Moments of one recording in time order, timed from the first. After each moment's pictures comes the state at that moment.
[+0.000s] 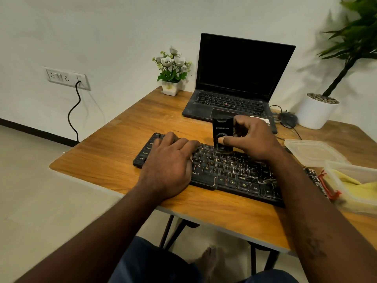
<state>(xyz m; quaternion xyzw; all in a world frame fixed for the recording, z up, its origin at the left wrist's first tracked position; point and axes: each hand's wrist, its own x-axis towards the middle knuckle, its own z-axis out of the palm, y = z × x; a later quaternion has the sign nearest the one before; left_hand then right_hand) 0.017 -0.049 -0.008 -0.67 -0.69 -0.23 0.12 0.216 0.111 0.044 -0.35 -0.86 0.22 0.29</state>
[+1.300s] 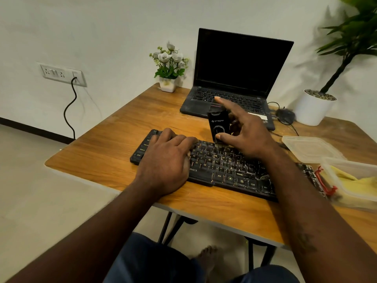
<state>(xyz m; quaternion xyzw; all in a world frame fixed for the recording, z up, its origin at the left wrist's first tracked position) 0.016 -0.049 -0.008 -0.67 -0.69 -0.24 0.13 0.211 0.103 0.047 -0.30 -0.89 0.18 0.30</state>
